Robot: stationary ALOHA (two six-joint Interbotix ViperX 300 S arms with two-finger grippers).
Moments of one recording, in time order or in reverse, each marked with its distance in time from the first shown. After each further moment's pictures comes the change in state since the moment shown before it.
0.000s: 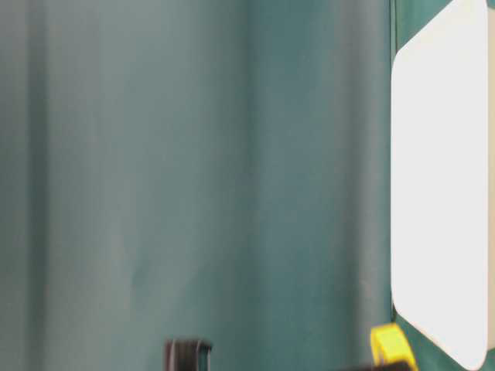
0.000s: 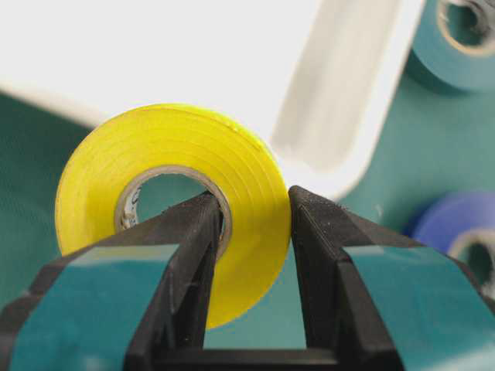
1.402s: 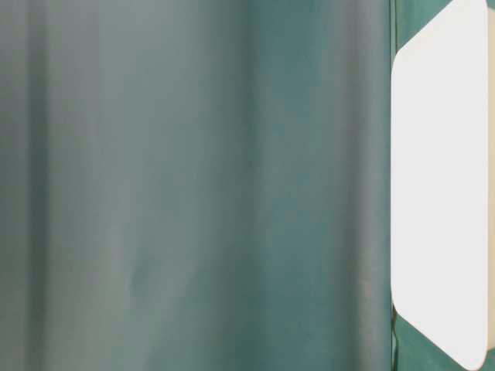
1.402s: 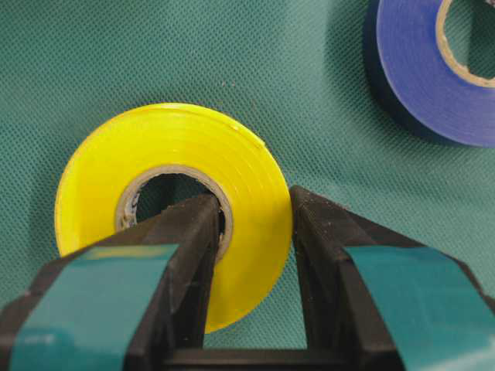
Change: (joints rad) left arm -0.173 0.009 0.284 0.002 -0.219 0.072; right arm 0.000 0.000 -0.003 0.014 0.003 0.000
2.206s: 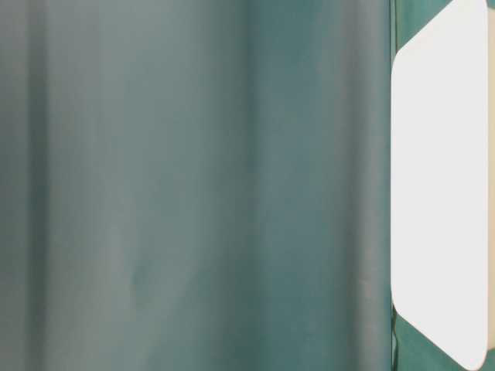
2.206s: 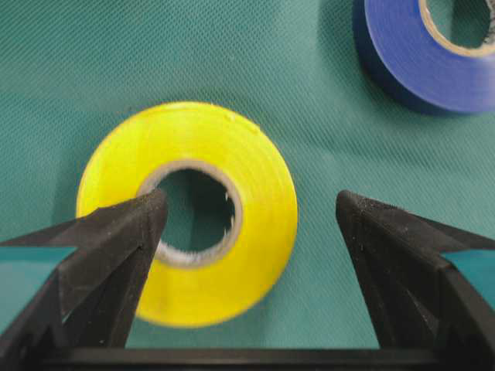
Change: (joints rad) left arm -0.002 -0.054 0.035 0.000 0.006 0.002; right arm 0.000 0.000 0.000 0.000 -0.002 0.000
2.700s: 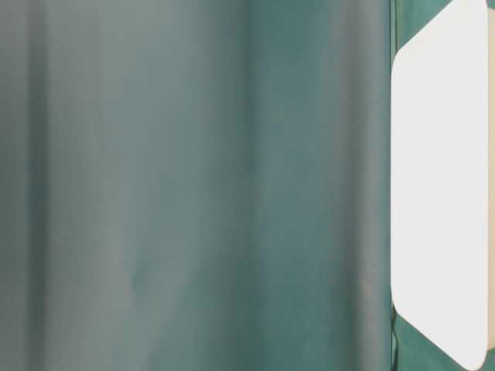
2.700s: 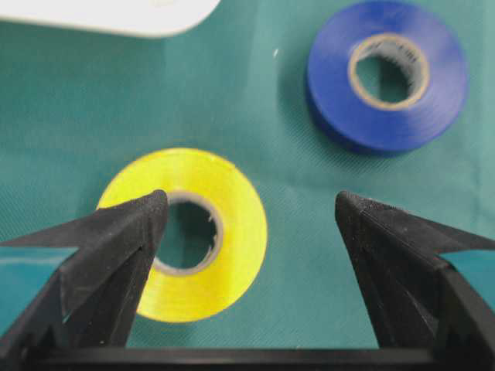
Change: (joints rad) left arm -0.018 -0.253 0.044 0.000 0.043 0.000; right arm 0.000 0.000 0.000 0.000 0.000 0.000
